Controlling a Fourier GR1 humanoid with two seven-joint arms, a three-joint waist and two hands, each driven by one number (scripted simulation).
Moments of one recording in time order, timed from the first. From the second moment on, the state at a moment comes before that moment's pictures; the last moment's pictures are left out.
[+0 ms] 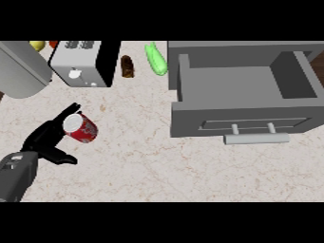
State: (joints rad) left arm -0.57 0.39 0.16 -0.23 -0.04 -0.64 -0.55; right arm 0.41 -0.06 -0.69 -2.20 -0.50 0.52 0.17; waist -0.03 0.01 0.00
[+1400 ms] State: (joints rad) left arm -0.62 0.18 0.33 -0.32 0.16 -0.45 -0.52; right arm 0.45 -0.01 -0.73 -2.25 -0.54 0.52 0.22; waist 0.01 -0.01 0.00
